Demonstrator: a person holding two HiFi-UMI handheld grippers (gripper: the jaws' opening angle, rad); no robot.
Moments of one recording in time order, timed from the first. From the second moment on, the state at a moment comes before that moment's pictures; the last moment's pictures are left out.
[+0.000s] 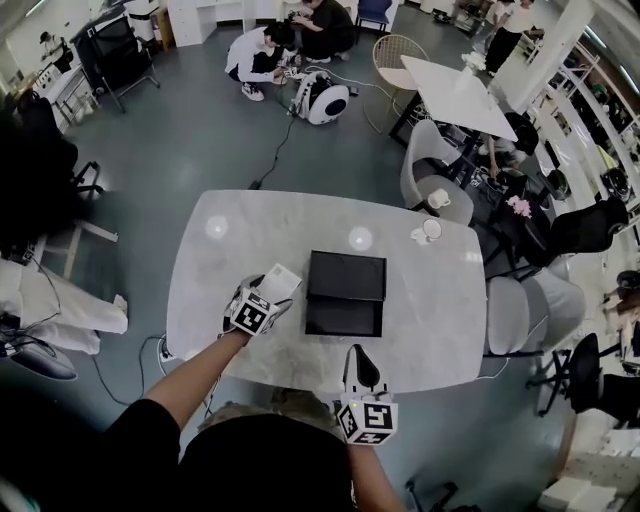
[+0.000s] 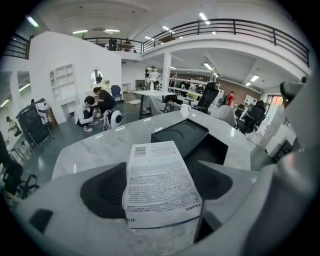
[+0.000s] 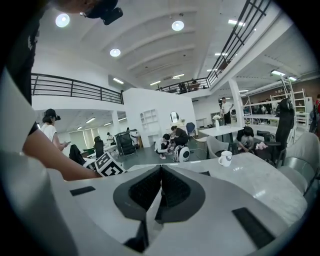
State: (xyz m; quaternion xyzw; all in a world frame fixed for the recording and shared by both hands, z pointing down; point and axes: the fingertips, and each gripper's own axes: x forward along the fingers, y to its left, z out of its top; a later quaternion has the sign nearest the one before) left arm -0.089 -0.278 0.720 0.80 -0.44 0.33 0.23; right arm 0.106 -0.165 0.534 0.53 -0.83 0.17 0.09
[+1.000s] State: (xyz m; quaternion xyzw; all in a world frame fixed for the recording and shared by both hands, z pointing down) left arm 0.109 -0.265 0.721 0.88 -0.25 0.37 0.15; right arm 0.251 -0.157 0.548 0.64 -0.75 0.17 0.08
